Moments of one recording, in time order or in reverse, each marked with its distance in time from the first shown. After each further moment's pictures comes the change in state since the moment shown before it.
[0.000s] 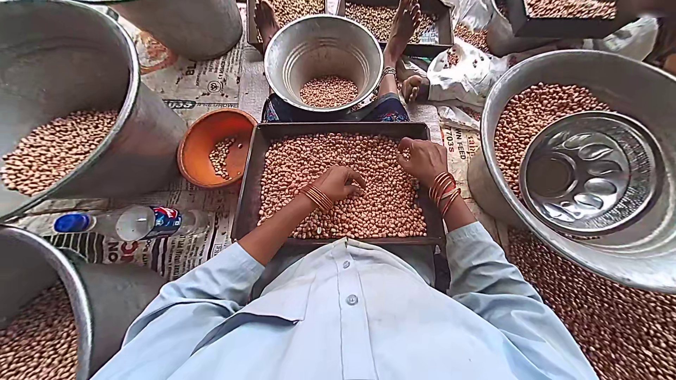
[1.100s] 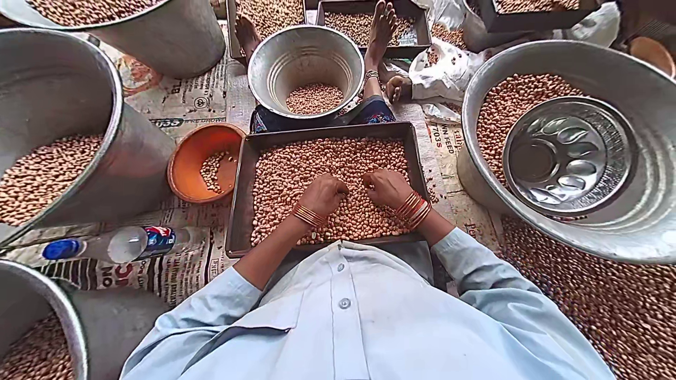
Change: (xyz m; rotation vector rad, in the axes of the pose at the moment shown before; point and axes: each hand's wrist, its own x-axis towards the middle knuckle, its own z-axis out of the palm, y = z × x) left_hand -0.021 -0.001 0.022 0.179 0.227 0.038; right_hand -0.034 -0.049 0.029 0.152 -0.328 -0.181
